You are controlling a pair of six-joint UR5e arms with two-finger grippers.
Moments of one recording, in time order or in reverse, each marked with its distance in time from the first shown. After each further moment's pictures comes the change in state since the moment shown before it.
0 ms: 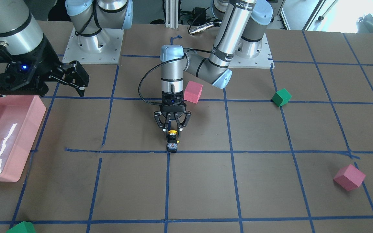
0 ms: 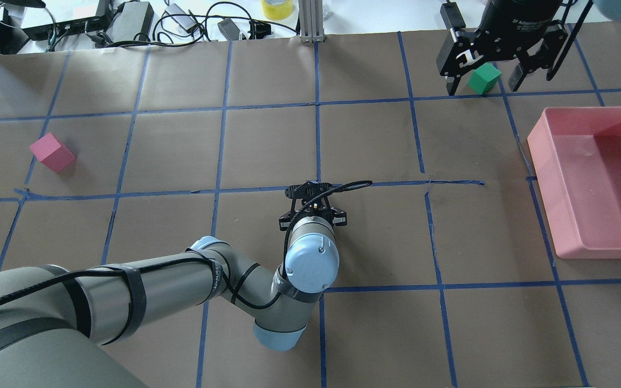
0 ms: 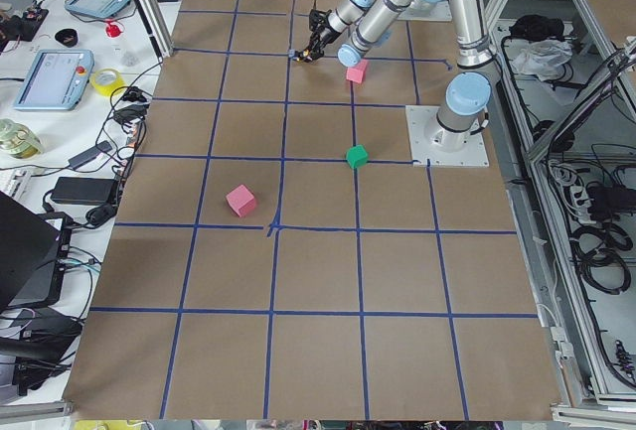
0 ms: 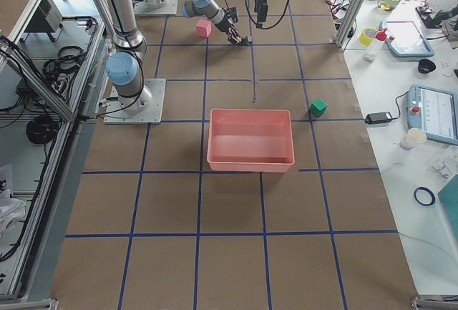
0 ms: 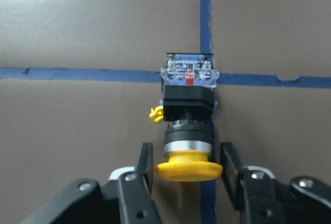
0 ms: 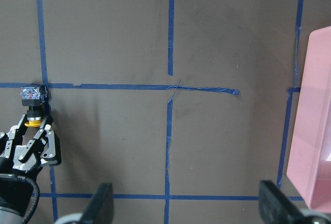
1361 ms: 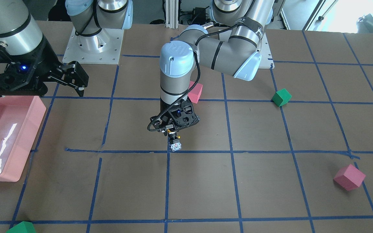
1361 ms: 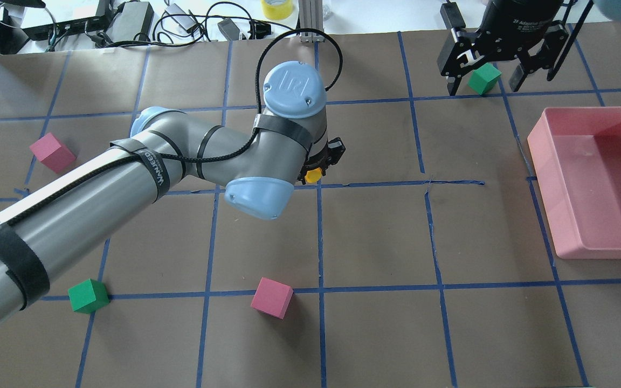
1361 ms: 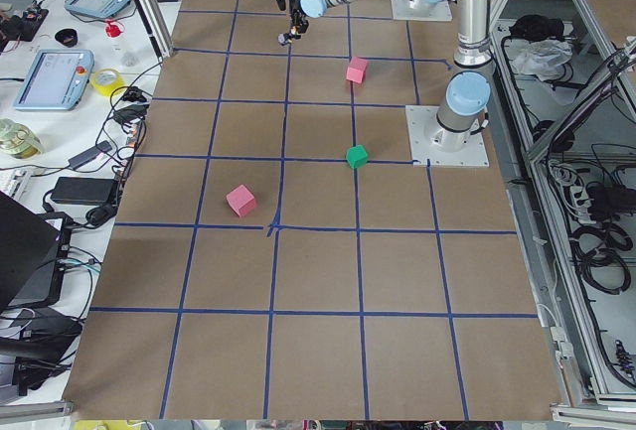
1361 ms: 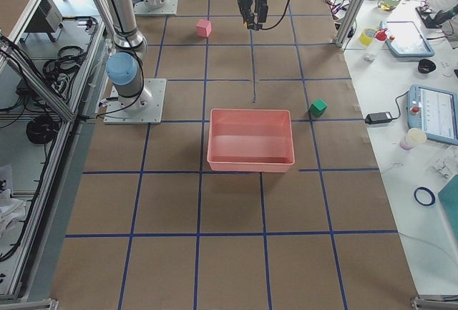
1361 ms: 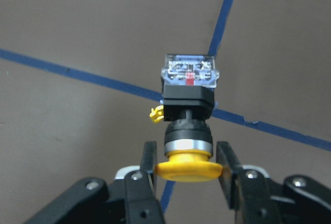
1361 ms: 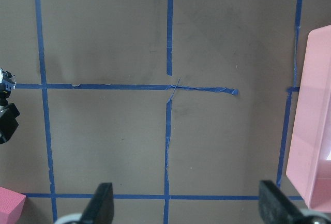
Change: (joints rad) left arm 0.179 0.184 0.443 -1.070 -0.382 -0.375; right arm -0.001 0.001 0.001 0.000 -0.001 0.001
